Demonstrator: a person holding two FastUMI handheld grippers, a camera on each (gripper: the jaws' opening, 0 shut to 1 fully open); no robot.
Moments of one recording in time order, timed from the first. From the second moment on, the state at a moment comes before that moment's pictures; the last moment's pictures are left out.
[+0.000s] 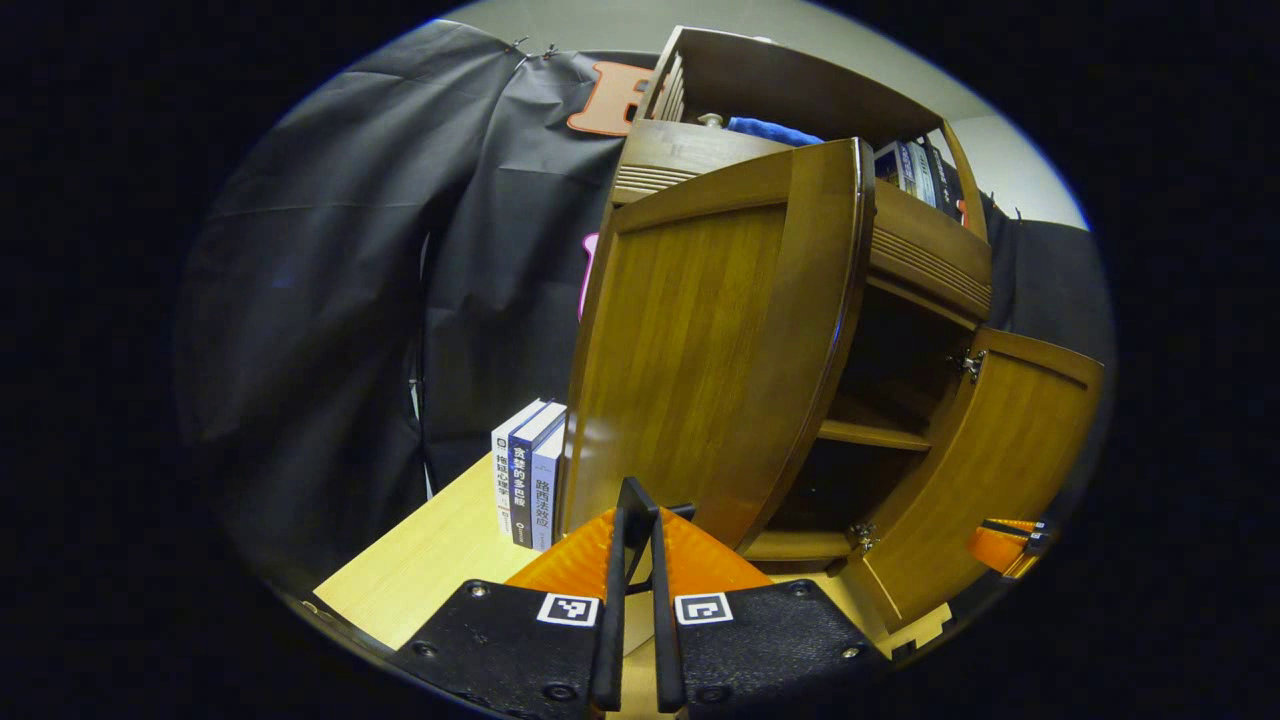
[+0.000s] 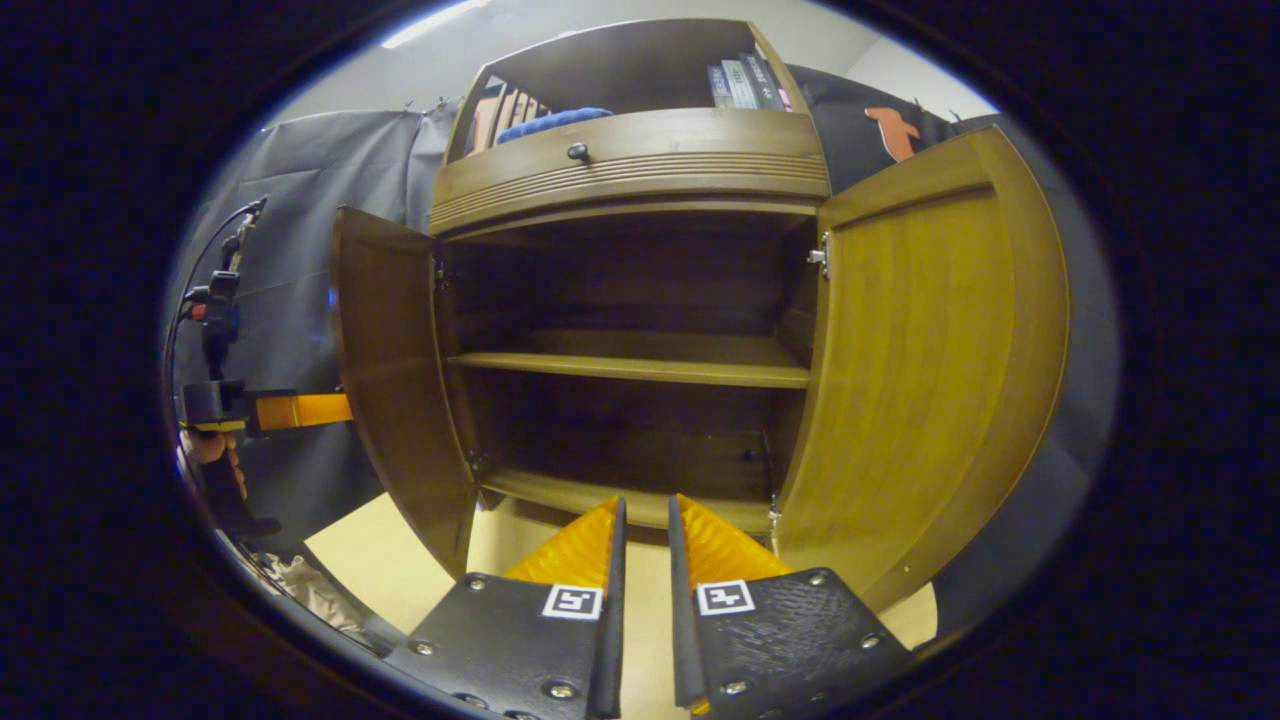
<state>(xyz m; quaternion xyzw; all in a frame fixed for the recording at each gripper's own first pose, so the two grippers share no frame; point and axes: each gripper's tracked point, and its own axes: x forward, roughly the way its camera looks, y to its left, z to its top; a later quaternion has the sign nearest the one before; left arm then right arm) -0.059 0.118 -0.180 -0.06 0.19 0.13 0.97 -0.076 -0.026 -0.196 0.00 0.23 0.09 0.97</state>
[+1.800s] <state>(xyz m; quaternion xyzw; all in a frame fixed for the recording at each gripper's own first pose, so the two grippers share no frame) -0.125 0.239 -0.171 -0.05 0.19 0.27 0.94 -0.077 -0.009 -0.206 0.02 0.24 0.13 0.96</state>
